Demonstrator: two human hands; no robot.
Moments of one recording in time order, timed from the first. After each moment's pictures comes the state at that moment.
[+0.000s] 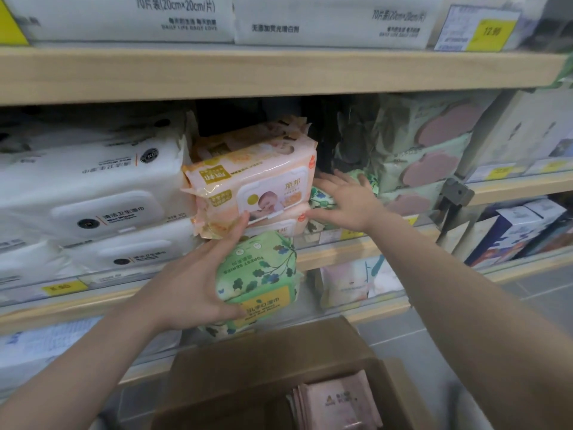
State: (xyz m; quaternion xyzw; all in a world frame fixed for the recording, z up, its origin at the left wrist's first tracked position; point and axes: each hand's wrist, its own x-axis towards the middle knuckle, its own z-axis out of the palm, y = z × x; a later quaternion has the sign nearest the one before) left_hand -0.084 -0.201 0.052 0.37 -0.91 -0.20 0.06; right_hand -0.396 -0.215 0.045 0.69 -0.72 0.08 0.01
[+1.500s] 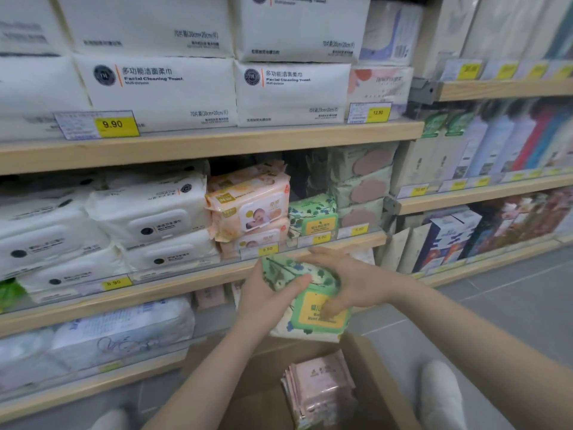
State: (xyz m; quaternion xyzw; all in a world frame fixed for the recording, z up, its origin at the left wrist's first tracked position) left_hand -0.136 -0.048 0.080 0.42 -0.64 -0.54 0.35; right_hand -0.313 0.002 0.119 0.68 -0.65 0.15 -0.31
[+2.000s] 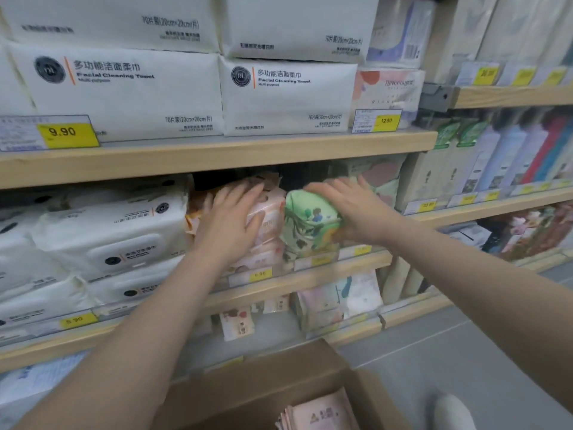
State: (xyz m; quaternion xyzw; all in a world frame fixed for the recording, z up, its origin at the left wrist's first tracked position) left_hand -0.164 -0.213 0.130 0.38 -0.88 -0.03 0.27; right_hand -0.392 -0.111 0.162 0.73 -0.67 0.05 0.14
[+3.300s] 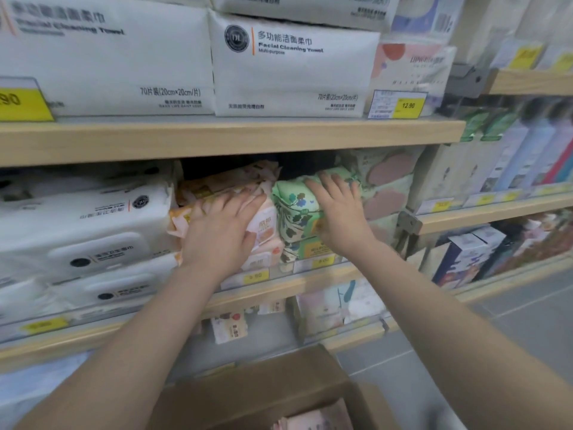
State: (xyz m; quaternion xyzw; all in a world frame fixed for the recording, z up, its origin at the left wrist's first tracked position) left_hand -0.171 -0.228 0.095 0.39 -0.88 0.16 0.21; right_hand -0.385 -0.167 0.096 0.64 -0.73 0.16 0.18
